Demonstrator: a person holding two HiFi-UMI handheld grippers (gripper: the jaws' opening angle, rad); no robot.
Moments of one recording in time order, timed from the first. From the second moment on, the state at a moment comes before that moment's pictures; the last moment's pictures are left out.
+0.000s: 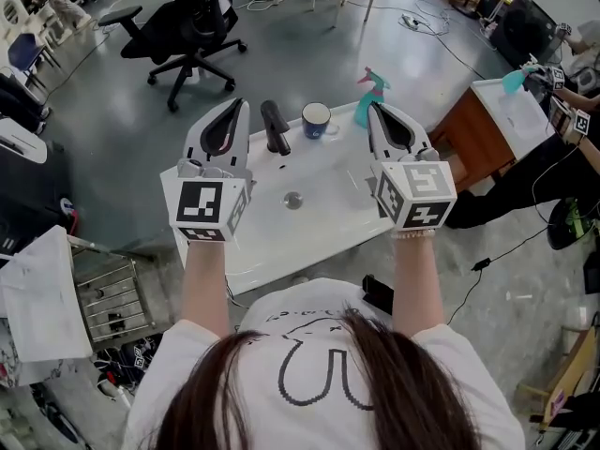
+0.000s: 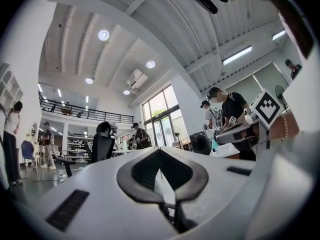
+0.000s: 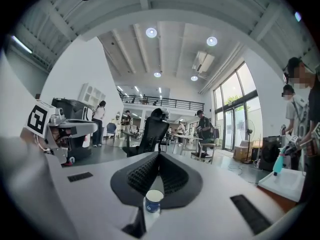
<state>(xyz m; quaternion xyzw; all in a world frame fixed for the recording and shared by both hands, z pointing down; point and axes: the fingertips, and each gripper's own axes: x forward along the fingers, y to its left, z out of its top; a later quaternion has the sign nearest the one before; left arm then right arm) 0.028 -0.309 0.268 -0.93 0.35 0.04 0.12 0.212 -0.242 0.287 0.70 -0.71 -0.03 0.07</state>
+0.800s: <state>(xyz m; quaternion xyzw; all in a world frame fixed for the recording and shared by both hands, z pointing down) 0.040 -0.297 0.247 -0.92 0.37 0.06 0.12 0.230 -0.211 0.250 0.70 -0.70 -0.12 0.07</state>
